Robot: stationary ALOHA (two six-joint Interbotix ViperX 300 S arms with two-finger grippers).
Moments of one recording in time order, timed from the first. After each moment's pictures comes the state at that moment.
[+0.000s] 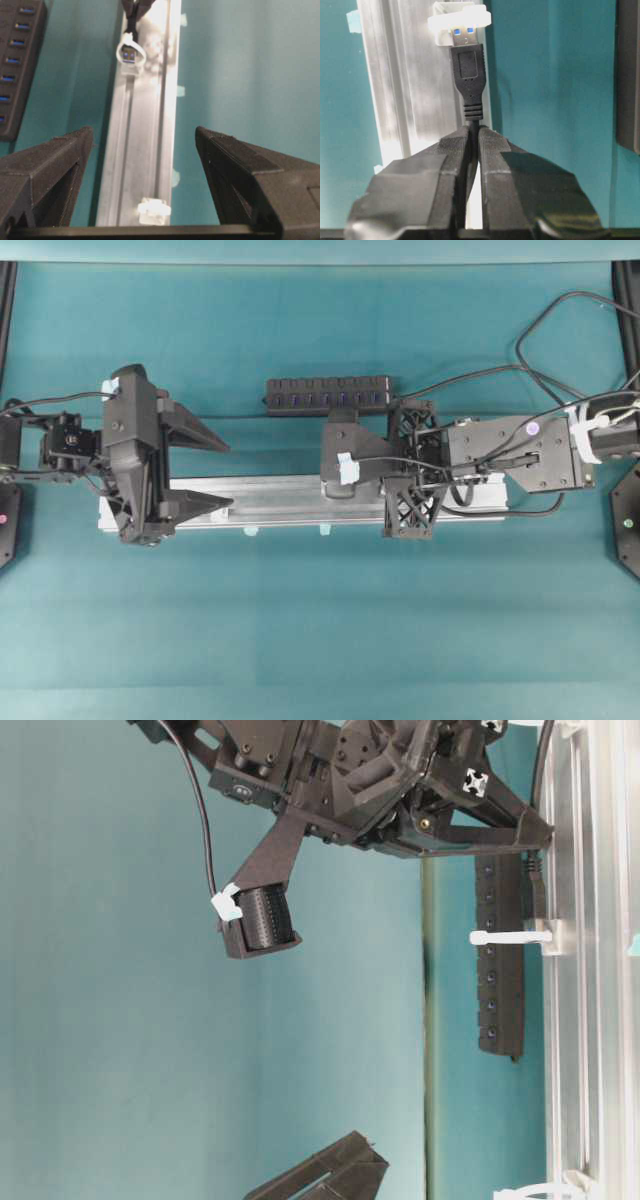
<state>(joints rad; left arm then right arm) 0.07 -0.38 0.94 0.02 -0.03 -0.07 -0.06 0.11 0.54 -0.23 0.56 0.14</state>
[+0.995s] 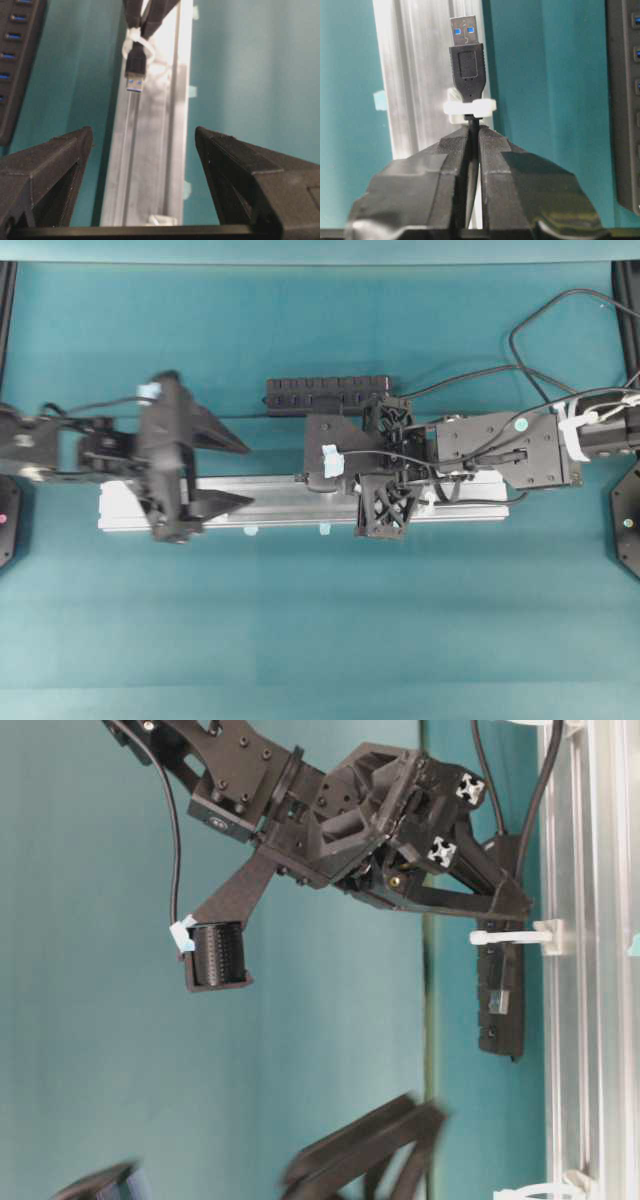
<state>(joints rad) 0.09 -0.18 0.90 0.02 -0.13 -0.07 -0.06 0.13 0.50 -0.19 0.44 0.14</state>
